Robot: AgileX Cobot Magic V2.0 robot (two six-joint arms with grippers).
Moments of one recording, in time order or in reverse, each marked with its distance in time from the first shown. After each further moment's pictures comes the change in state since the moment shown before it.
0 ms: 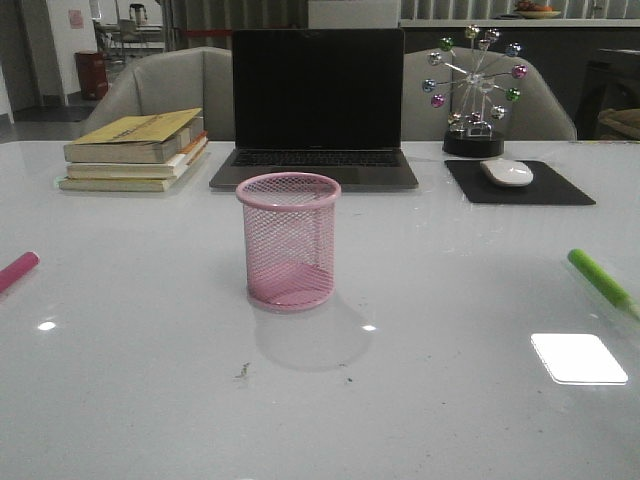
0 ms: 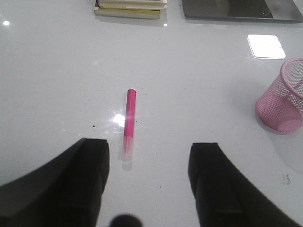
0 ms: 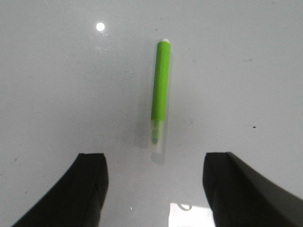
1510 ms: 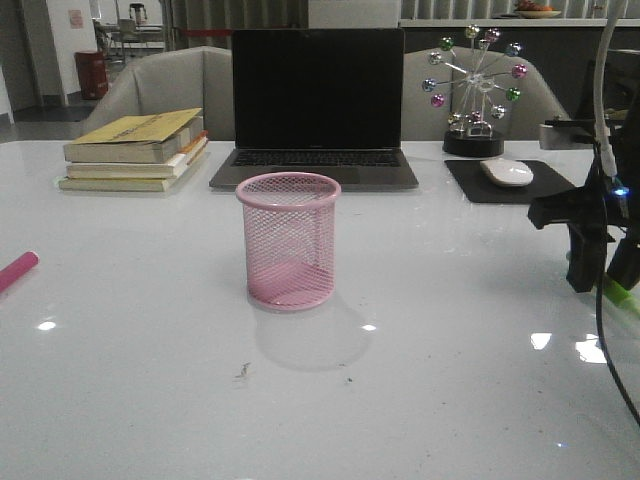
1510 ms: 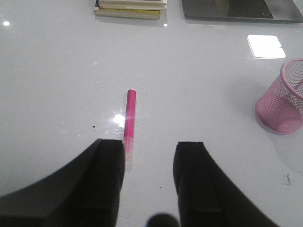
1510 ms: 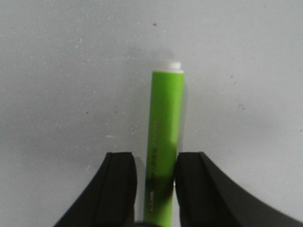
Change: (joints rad) left arm 0.000 0.000 0.000 0.000 0.000 0.000; right arm 0.000 0.635 -0.357 -0.015 0.041 0.000
